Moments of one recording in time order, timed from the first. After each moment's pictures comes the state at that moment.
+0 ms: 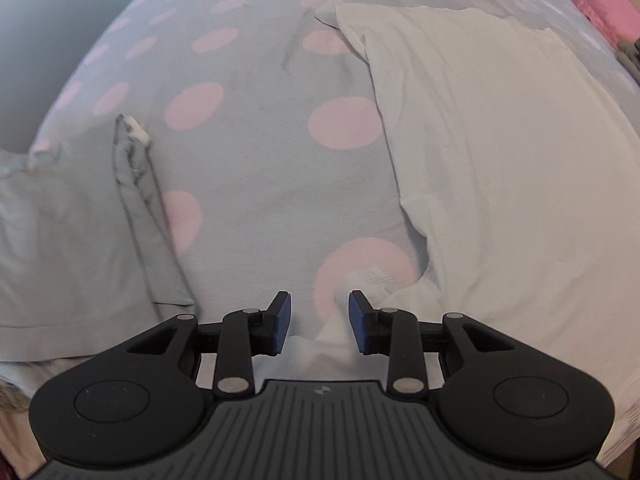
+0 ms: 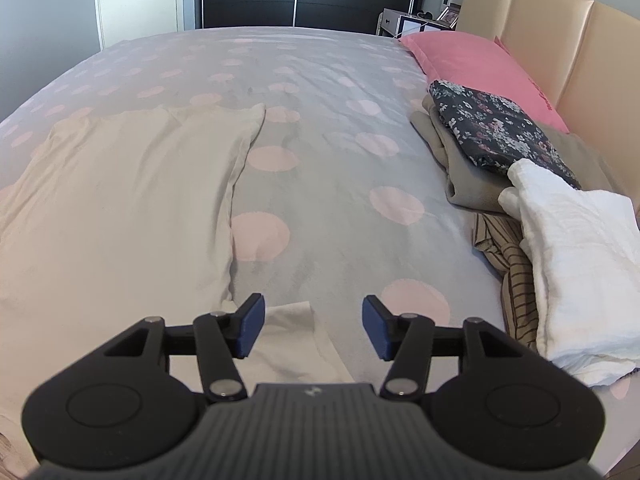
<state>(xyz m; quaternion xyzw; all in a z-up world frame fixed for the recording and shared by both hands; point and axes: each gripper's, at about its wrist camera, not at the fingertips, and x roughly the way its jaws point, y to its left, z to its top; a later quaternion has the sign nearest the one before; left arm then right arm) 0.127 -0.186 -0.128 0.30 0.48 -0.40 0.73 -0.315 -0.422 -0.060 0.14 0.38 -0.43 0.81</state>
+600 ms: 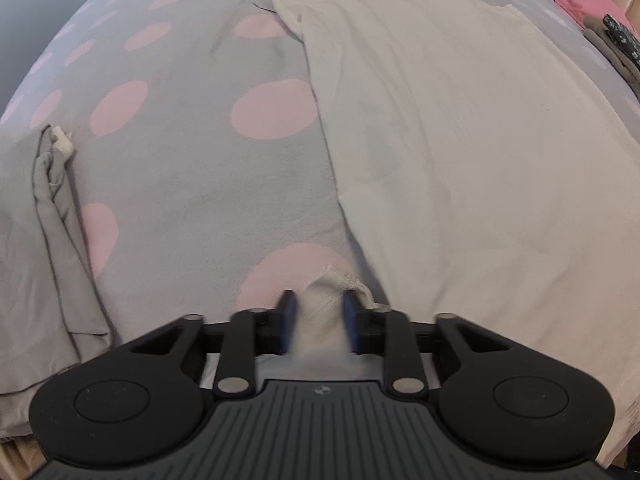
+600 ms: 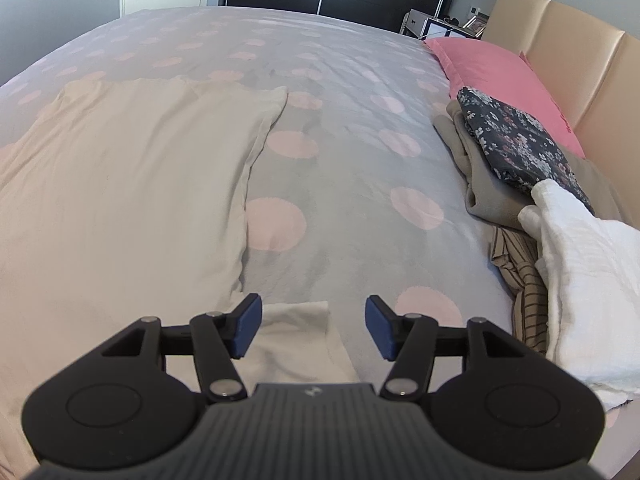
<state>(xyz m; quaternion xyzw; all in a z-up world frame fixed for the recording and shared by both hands) 0.110 -0.210 -0.163 0.32 0.47 -0.44 0.70 -0.290 -0.419 -0.073 0.10 0.41 -0.40 0.81</state>
